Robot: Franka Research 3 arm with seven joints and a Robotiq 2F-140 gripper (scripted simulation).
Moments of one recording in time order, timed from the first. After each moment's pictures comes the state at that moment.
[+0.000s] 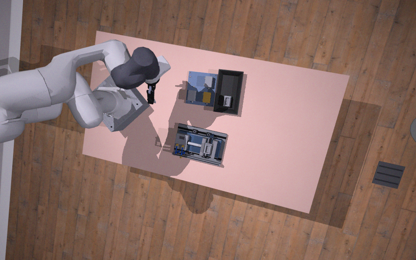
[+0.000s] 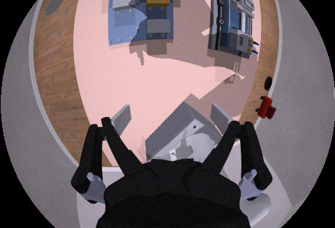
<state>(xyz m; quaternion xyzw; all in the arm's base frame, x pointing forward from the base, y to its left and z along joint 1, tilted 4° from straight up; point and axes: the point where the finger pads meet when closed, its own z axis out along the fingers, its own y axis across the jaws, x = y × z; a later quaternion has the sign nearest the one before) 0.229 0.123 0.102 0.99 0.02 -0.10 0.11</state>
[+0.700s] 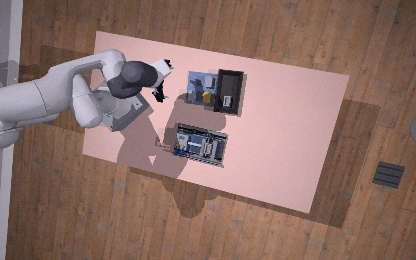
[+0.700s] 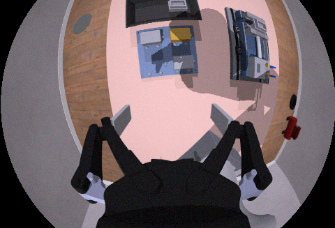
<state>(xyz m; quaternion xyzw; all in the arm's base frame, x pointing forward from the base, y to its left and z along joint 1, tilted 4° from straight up) 0.294 0.162 0.114 1.00 -0.01 0.02 -0.02</state>
